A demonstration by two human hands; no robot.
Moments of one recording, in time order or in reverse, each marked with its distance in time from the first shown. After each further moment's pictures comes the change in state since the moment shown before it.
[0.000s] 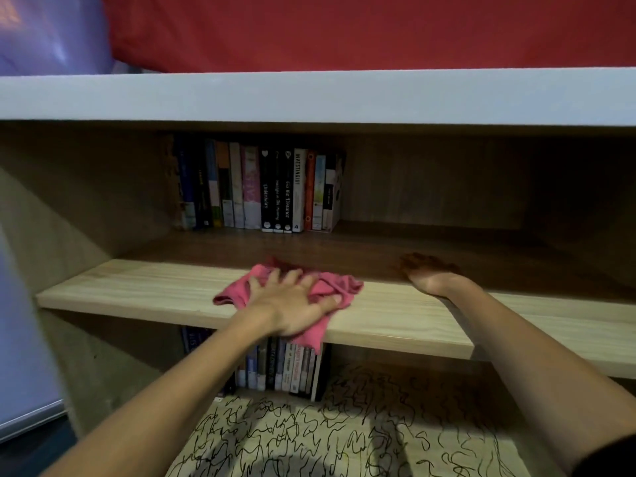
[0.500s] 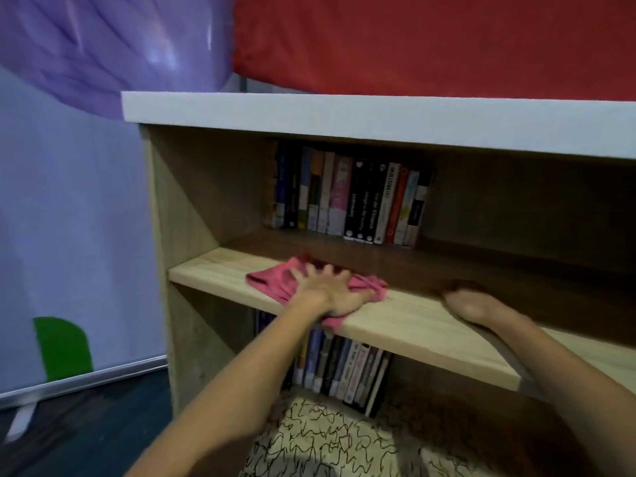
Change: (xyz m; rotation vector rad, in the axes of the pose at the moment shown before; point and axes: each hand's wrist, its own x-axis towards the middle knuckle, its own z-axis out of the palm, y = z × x) left_hand 0.002 -0.073 -0.009 -0.136 -0.032 -0.172; right_hand -0.015 -0.091 0.005 0.103 -0.038 -0.045
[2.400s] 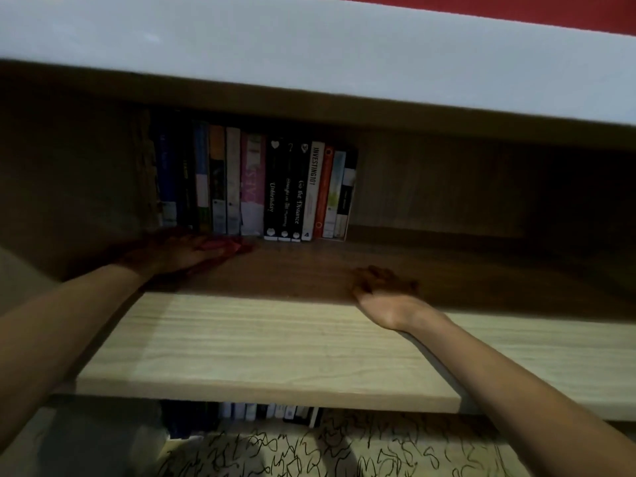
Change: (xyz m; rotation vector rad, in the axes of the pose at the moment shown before) left_hand 0.267 -0.190 -0.009 -0.104 0.058 0.282; right_hand 0.022 -0.050 0.019 -0.064 0.036 0.026
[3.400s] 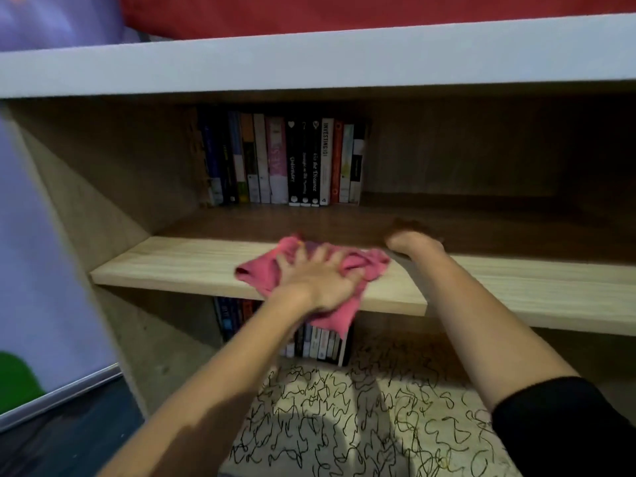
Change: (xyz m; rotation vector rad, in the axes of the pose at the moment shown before) left_hand -0.214 0.300 0.044 0.172 -0.019 -0.059; right_hand -0.028 0.035 -0.027 0.143 -0.047 0.098
